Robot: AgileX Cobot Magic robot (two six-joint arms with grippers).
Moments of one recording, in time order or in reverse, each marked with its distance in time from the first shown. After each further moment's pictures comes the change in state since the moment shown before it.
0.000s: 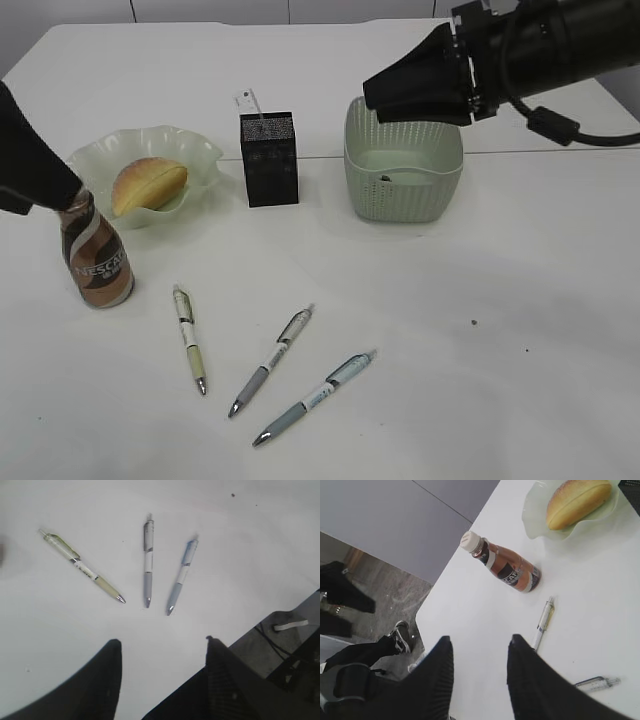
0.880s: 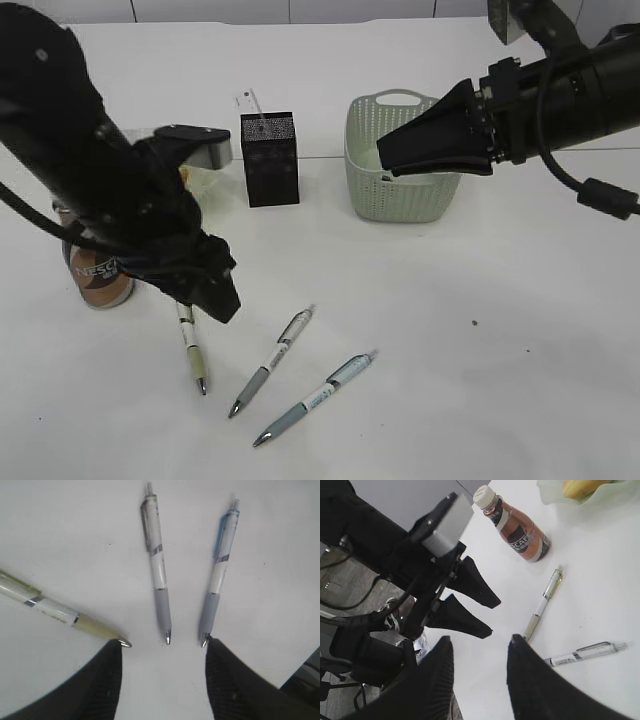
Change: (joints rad) left arm -0.291 0.430 -0.002 0.143 -0.316 0.030; right arm -0.004 -0.127 0.237 0.000 0.005 -0.196
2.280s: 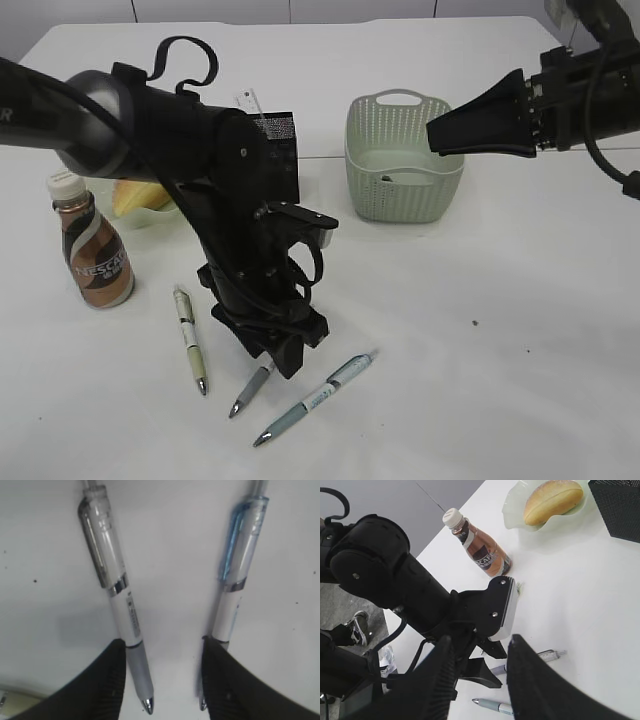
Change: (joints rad) left arm -0.169 0.373 -0.258 0.161 0.078 -0.173; right arm -0.116 0.000 0.000 0.000 0.004 -0.127
